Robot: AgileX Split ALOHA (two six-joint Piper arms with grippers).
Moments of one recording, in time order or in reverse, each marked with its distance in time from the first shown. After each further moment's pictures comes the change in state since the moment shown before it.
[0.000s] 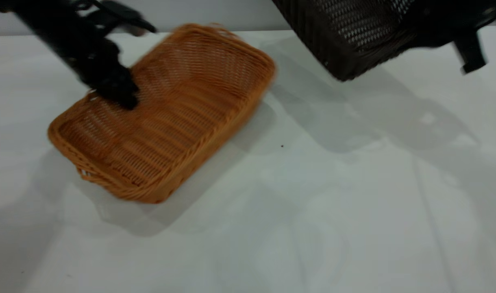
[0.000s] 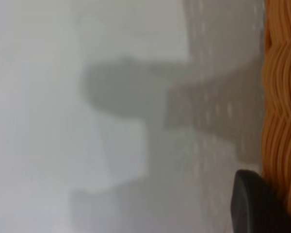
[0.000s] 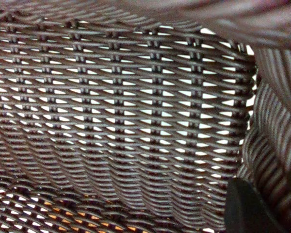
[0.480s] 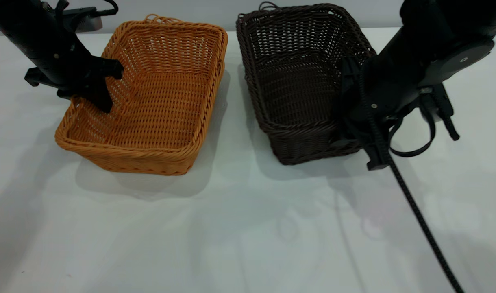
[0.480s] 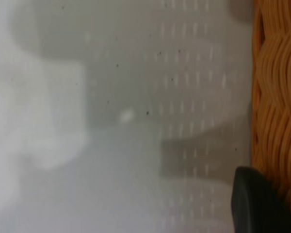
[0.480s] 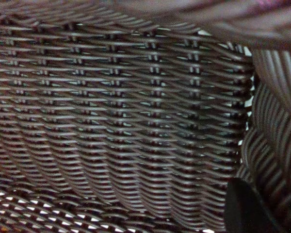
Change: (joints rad) left arm 0.128 0.002 0.002 0.031 0.074 -0.691; right arm 0.435 0.171 0.093 0.396 -0.460 0.376
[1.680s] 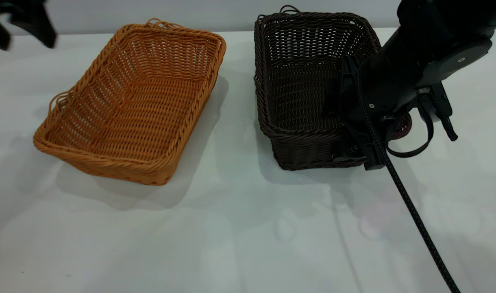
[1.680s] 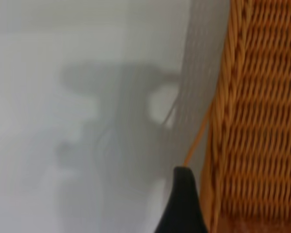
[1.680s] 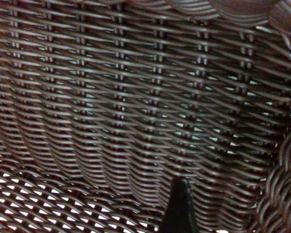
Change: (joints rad) left arm 0.036 -0.411 0.218 0.167 0.040 -0.183; right arm 0.024 0.008 -0.001 0.001 -0.007 0.024
